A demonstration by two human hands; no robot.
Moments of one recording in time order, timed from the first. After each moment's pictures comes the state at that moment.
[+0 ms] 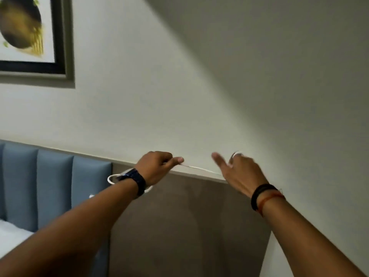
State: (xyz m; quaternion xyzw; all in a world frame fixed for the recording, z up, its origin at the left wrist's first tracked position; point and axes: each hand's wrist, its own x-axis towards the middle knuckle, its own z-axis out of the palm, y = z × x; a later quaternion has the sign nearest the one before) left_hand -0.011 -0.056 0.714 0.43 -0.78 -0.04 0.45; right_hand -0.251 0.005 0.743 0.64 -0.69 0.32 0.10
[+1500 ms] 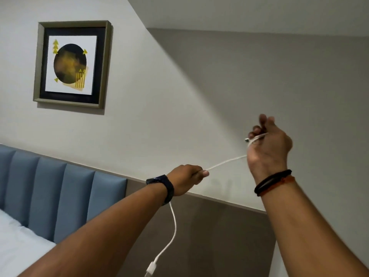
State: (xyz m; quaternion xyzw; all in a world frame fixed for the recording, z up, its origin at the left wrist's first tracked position) left_hand -0.050 0.017 0.766 0.40 -0.83 -0.13 0.36; right_hand -0.216 0.088 0.870 0.33 -0.10 0.86 -0.37
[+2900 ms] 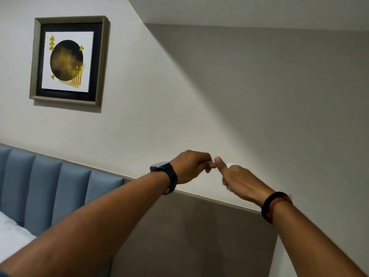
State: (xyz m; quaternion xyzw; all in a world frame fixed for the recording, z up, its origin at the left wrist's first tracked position) left_hand -0.067 0.019 0.799 0.35 -0.86 0.01 0.38; right_hand -0.243 0.057 0.799 0.75 -0.58 0.31 -0.05
